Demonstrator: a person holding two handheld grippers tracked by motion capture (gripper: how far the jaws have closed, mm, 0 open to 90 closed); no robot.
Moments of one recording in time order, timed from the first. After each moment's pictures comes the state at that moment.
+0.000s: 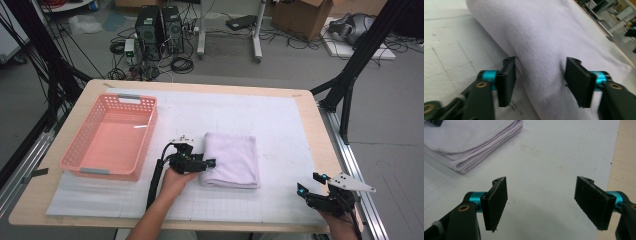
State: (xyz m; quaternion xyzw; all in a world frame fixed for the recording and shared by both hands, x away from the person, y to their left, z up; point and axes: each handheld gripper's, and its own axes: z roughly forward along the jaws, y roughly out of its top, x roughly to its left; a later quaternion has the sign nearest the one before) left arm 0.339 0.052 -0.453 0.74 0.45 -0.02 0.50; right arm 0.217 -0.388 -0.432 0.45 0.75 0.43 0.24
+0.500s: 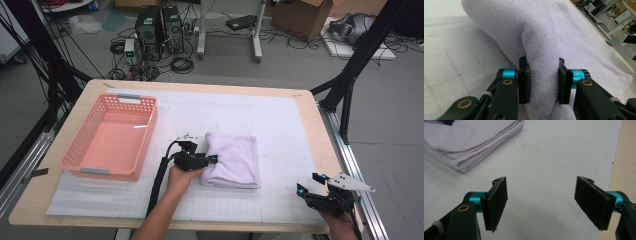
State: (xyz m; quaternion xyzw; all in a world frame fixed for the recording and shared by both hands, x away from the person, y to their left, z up) left arm 0.343 0.042 -0.452 0.74 0.43 -0.02 0.52; right arm 0.217 -0.388 -0.433 0.45 0.75 0.43 0.24
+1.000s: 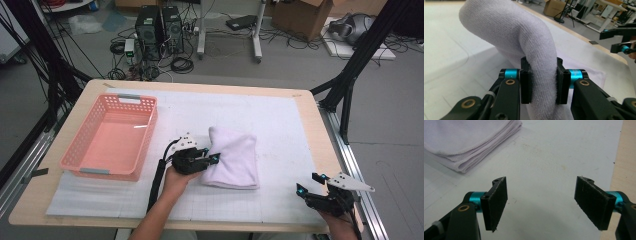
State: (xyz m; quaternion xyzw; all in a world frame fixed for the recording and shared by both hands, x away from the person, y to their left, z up) left arm 0.320 0.046 -0.427 0.75 0.30 0.07 0.59; right arm 0.217 -0.387 -0.433 0.45 0.75 0.43 0.23
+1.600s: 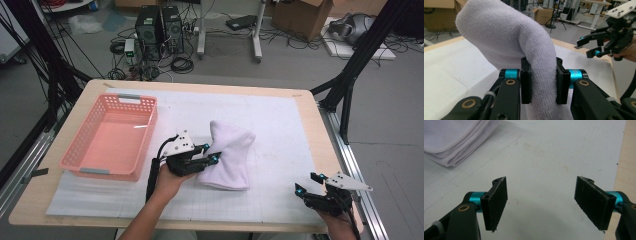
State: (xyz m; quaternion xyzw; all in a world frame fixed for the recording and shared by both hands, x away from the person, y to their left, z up) left arm 0.299 0.054 -0.382 0.75 0.21 0.11 0.62; right arm 0.219 -0.384 -0.433 0.44 0.75 0.43 0.23
